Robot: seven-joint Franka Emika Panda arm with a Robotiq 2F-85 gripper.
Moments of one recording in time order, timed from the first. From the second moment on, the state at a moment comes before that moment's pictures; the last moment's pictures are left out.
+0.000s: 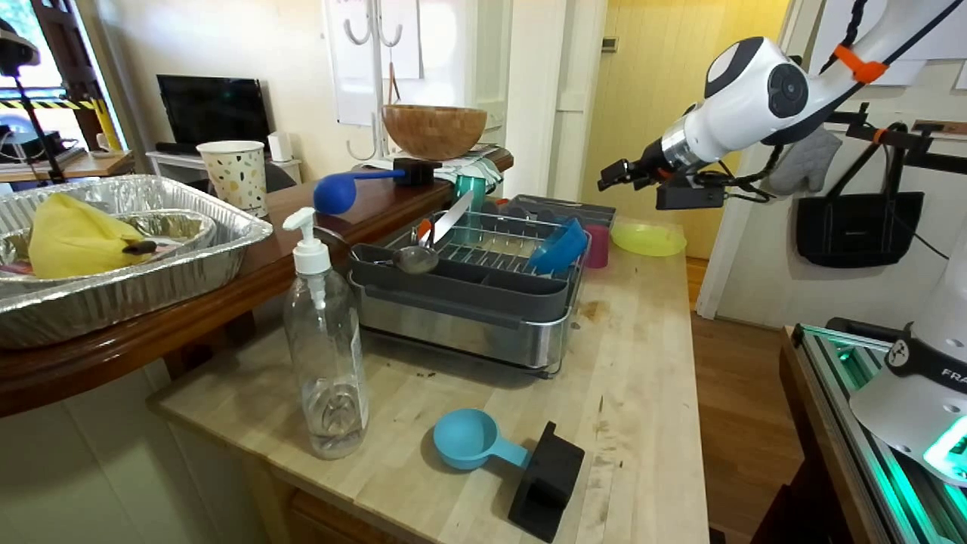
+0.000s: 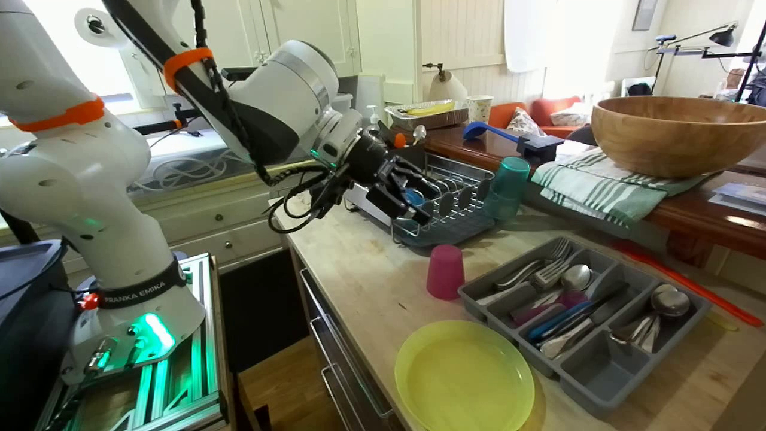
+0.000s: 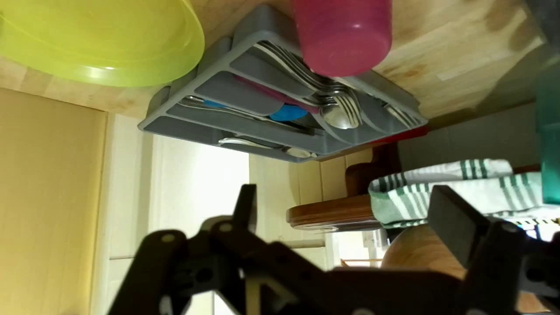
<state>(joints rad) -0.25 -0.20 -0.23 -2.58 -2.30 2.83 2.50</state>
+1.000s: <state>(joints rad) -0.30 -0.31 -0.25 -2.60 -1.88 2.94 2.33</state>
